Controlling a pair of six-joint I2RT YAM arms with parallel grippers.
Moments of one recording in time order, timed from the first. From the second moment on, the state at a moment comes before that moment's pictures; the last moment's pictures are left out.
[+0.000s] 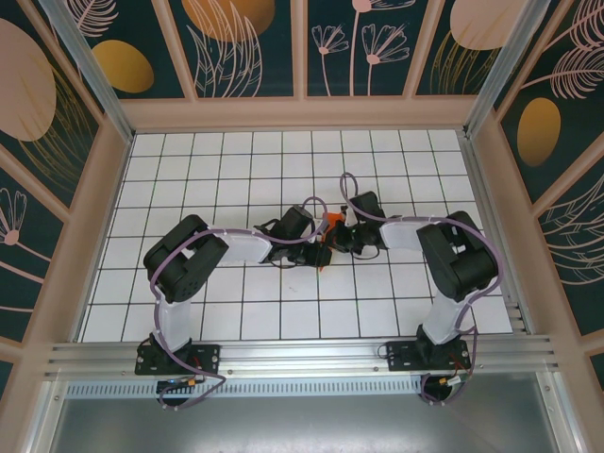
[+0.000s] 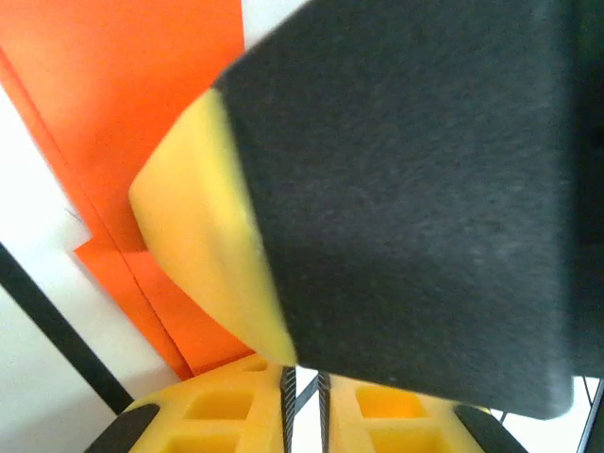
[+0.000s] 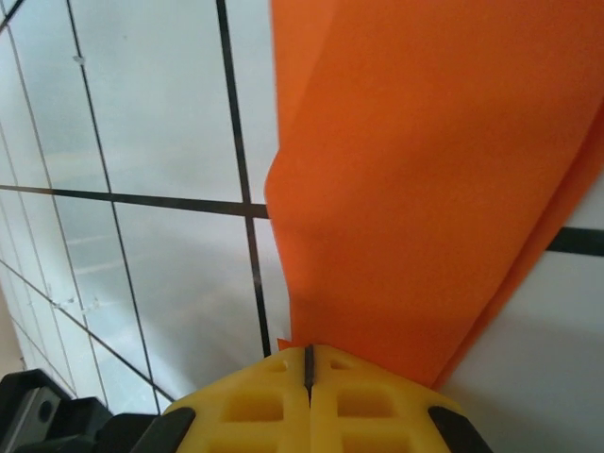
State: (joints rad) left arm -0.80 1.96 1.01 0.06 0.47 -0.58; right arm 0.47 1.77 0.82 -0.03 -0.52 0.73
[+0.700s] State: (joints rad) left arm -0.80 1.96 1.01 0.06 0.47 -0.58; right arm 0.39 1.85 0.95 -0.11 -0.43 0.61
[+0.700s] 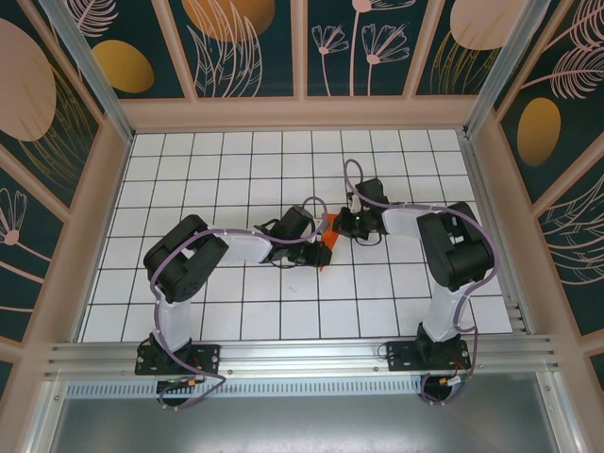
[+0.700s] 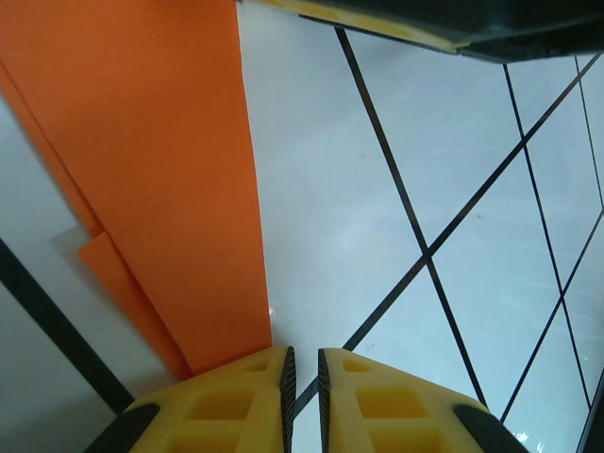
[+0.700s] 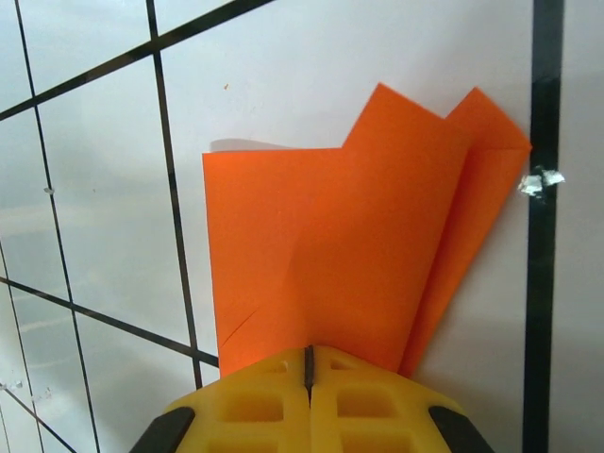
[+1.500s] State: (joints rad) left arm -0.80 1.96 1.01 0.07 0.46 -0.59; right arm 0.30 1.96 1.13 -0.25 -0.50 0.50
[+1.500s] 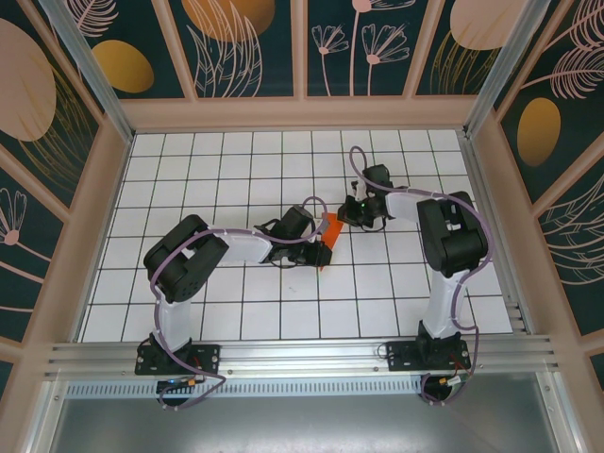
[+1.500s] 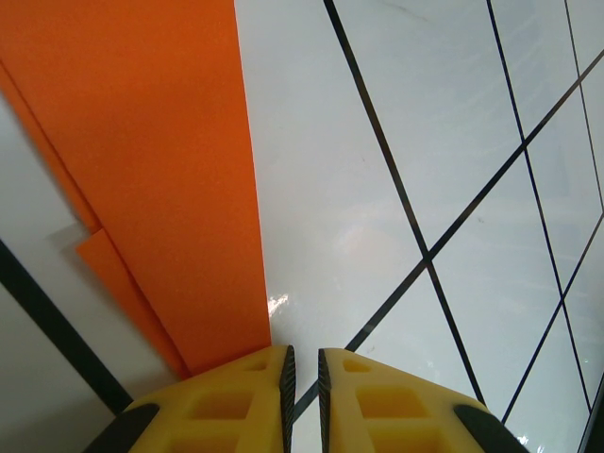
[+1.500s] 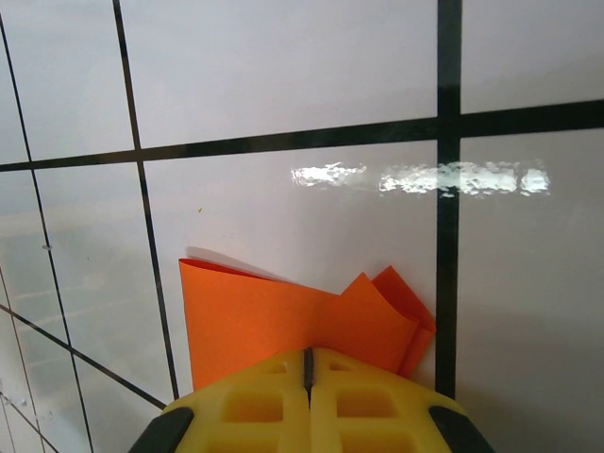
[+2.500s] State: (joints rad) left arm -0.80 1.96 1.00 0.07 0.46 -0.59; right arm 0.23 1.73 1.07 -0.19 -0.44 0.47
